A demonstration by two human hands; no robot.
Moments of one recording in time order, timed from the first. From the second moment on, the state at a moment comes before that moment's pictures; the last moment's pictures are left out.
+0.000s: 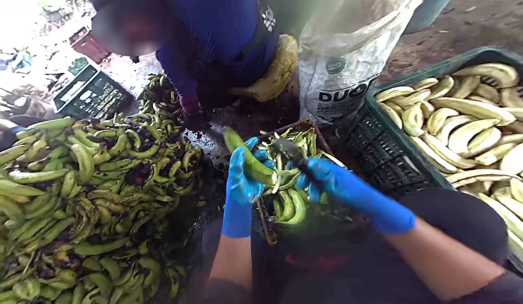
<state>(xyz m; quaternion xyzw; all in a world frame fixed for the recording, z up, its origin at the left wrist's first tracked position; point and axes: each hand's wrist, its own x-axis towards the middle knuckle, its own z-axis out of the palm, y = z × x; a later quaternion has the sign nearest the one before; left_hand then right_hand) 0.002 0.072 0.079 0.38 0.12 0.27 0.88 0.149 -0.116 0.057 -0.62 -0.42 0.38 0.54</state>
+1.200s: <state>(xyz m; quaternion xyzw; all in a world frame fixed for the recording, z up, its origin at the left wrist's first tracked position) 0.056 0.073 0.058 0.41 0.11 0.40 0.81 0.169 -0.078 0.043 -0.71 -0.57 -0.14 0.39</state>
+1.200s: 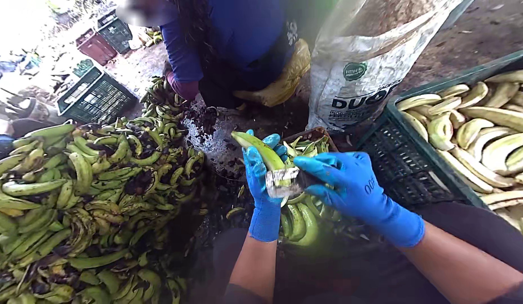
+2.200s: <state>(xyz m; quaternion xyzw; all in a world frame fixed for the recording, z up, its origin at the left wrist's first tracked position) 0.046 0.085 0.064 0.59 0.16 0.17 0.77 0.219 -0.047 0.053 -0.81 -0.48 -0.01 0.32</state>
